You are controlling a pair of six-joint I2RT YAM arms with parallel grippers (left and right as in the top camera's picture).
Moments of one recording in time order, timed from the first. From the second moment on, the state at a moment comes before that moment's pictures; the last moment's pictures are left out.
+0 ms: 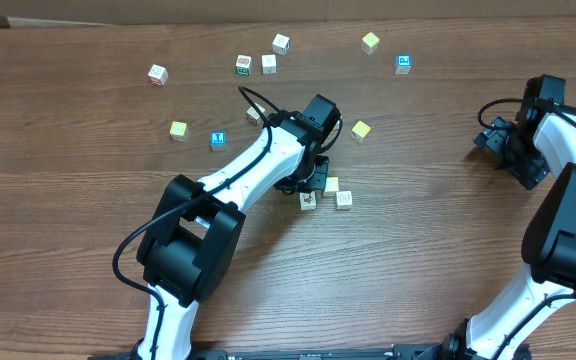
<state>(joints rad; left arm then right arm) -0.61 2.12 1.59 -0.92 0.05 -0.47 -0.34 2.03 1.42 -0.75 0.13 0.51</state>
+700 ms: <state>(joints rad) -0.59 2.12 1.62 -0.96 0.03 -0.49 -0.34 2.03 1.42 -0.75 0.13 0.51</state>
